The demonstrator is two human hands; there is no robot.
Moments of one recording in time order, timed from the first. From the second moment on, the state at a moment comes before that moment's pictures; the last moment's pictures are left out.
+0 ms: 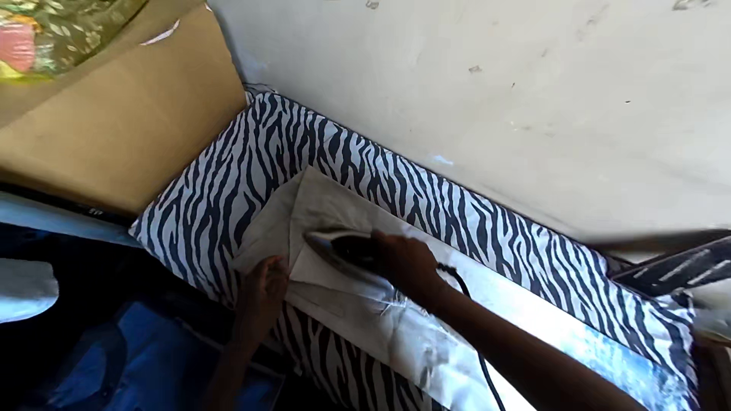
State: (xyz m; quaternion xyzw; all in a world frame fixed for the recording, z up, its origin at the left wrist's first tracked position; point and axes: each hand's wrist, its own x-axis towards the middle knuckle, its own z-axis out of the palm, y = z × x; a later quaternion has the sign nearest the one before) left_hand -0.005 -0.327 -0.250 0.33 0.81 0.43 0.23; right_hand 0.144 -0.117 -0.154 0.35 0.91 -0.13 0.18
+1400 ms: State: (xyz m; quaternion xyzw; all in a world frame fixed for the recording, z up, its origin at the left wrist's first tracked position) left_hand 0.042 -0.317 -0.338 0.48 0.81 0.31 -0.15; right_hand 0.034 -0.037 -0.168 0.34 0.93 -0.14 0.05
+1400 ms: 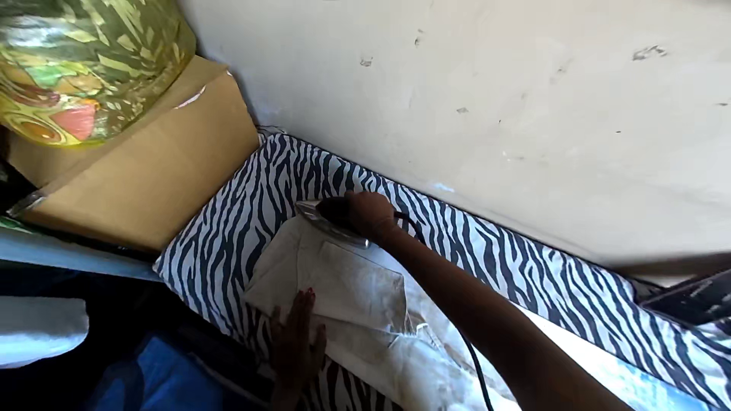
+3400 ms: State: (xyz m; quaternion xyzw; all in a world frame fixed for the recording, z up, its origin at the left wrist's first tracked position) left_hand 0.382 -0.185 -0.322 0.89 0.40 0.20 0.07; right_hand 0.604 -0.209 -0.247 0.83 0.48 -0.21 -0.18
